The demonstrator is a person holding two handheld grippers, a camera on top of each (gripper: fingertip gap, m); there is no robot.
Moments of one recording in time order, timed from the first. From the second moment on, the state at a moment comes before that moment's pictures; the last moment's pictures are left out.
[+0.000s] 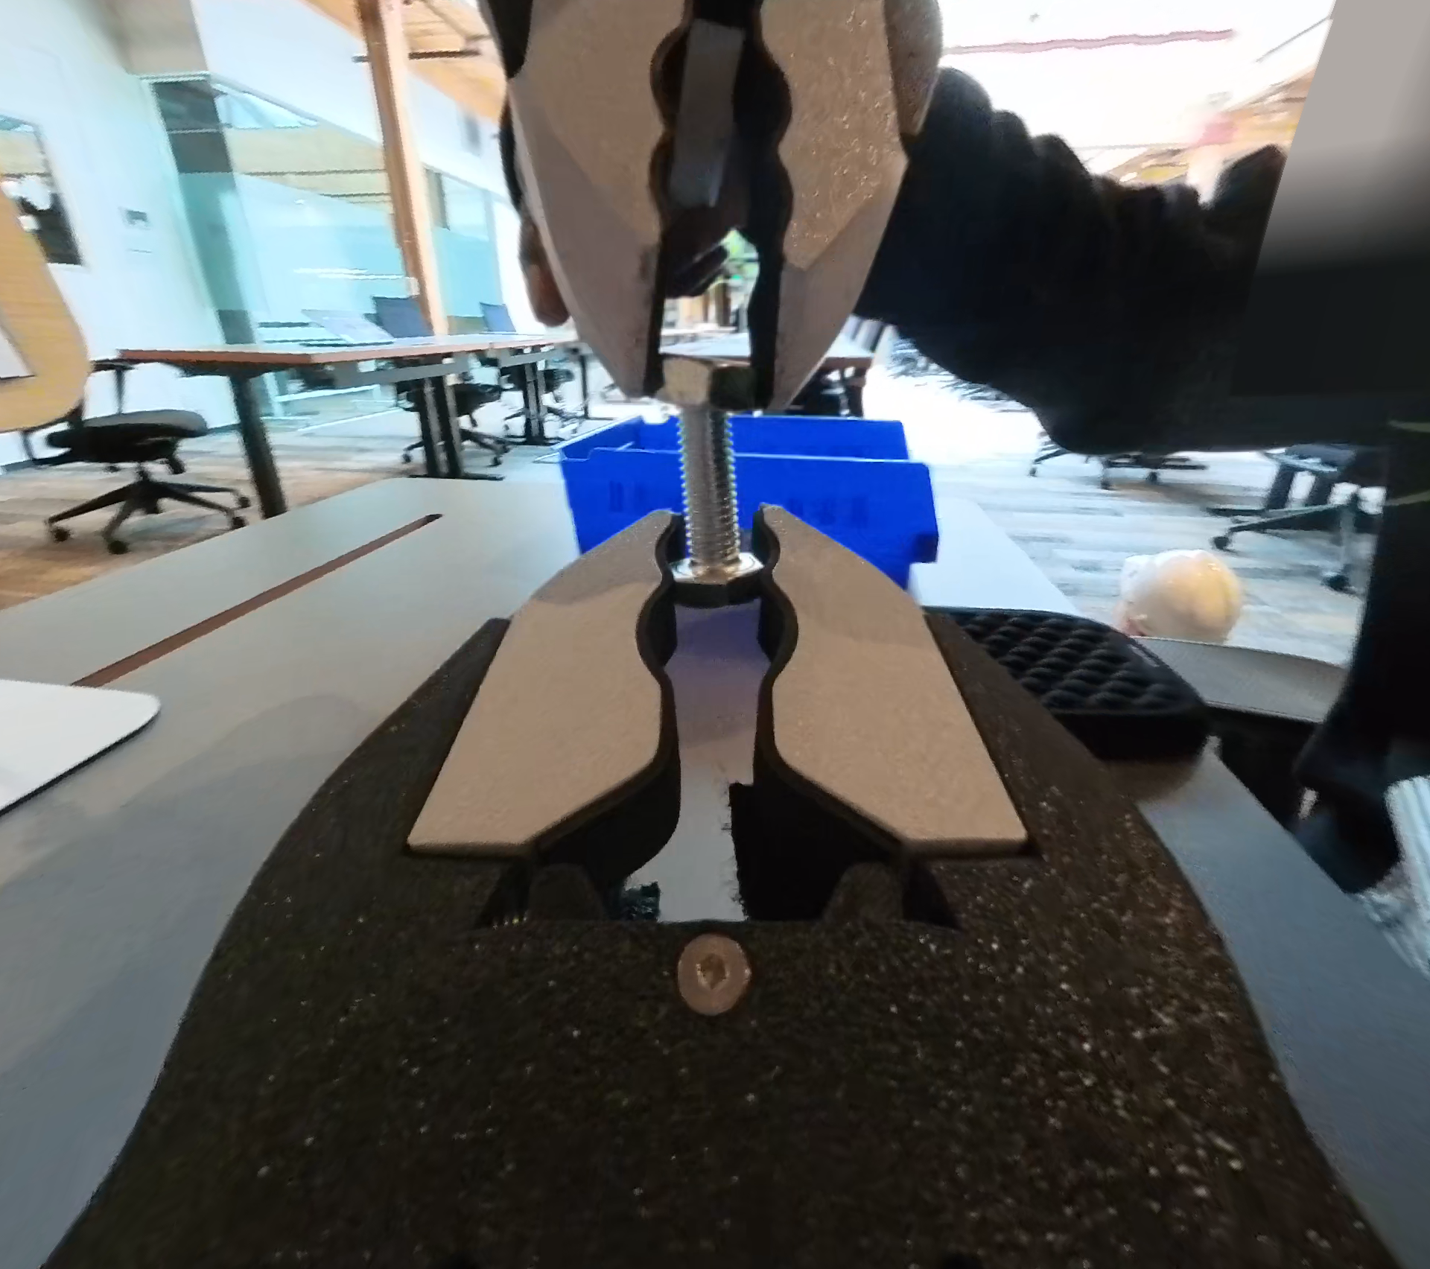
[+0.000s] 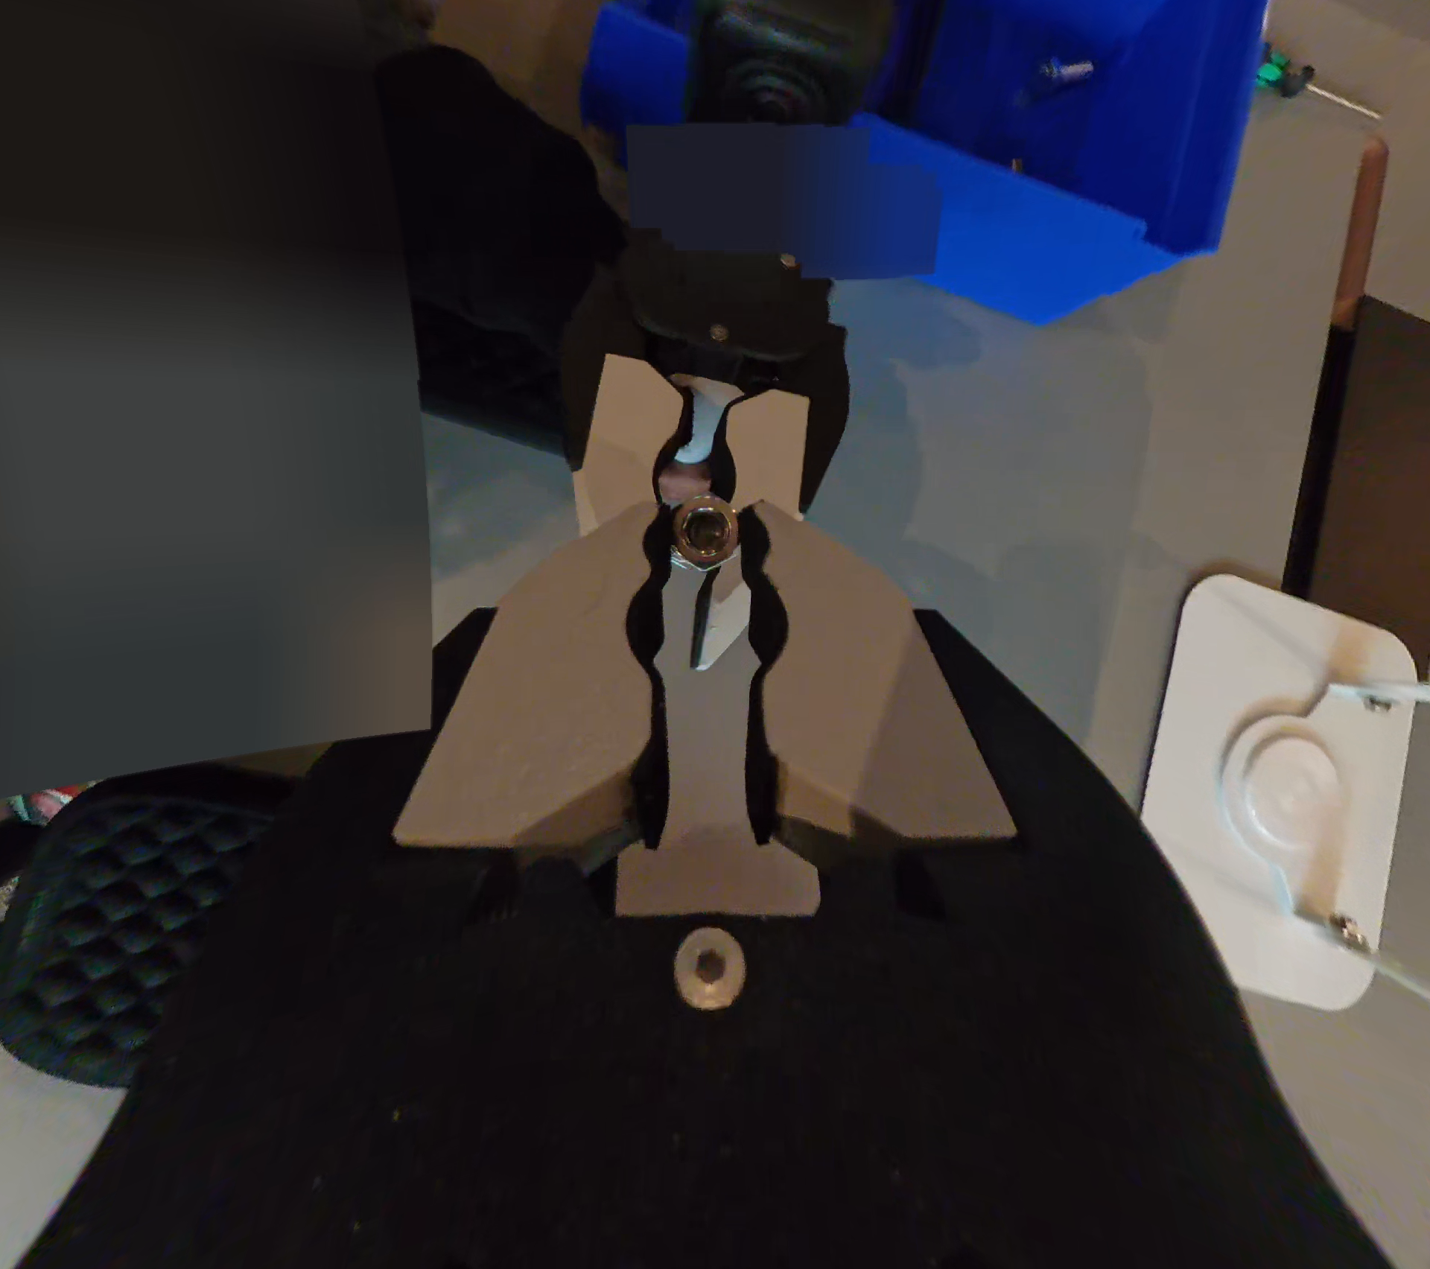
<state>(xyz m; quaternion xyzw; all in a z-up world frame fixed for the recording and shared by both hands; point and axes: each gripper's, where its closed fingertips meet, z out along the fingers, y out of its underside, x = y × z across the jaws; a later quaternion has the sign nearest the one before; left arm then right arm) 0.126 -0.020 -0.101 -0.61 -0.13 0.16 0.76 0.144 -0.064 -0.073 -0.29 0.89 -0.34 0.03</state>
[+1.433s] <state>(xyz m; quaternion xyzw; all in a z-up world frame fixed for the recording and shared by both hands) 0.129 -0.038 -0.074 -0.54 -0.14 0.21 0.80 0.150 -0.079 -0.053 -0.18 0.89 -0.41 0.10</state>
